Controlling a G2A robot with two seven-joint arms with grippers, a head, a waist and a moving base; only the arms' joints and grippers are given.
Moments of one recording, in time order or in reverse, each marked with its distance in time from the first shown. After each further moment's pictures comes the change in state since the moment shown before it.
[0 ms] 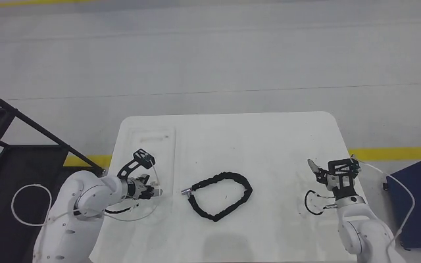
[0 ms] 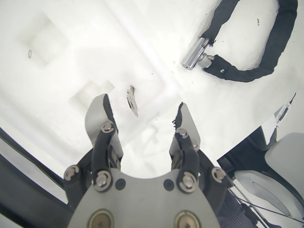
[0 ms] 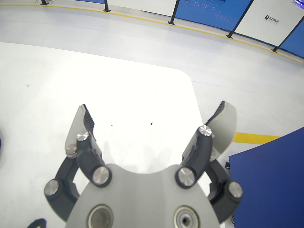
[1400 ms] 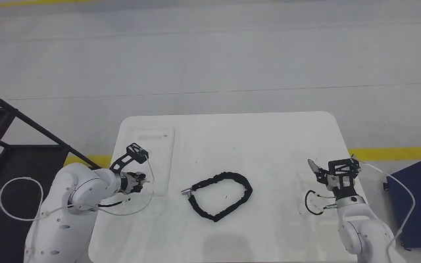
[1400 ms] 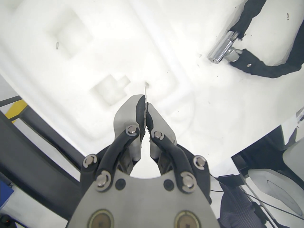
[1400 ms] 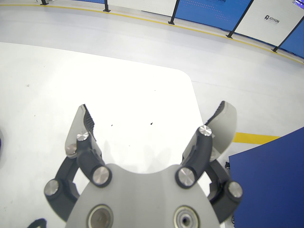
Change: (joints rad) left arm -0.042 0.056 -0.017 -0.040 0.062 -0.005 -0.072; right arm 0.000 0.000 0.000 0.000 0.000 0.000 0.000
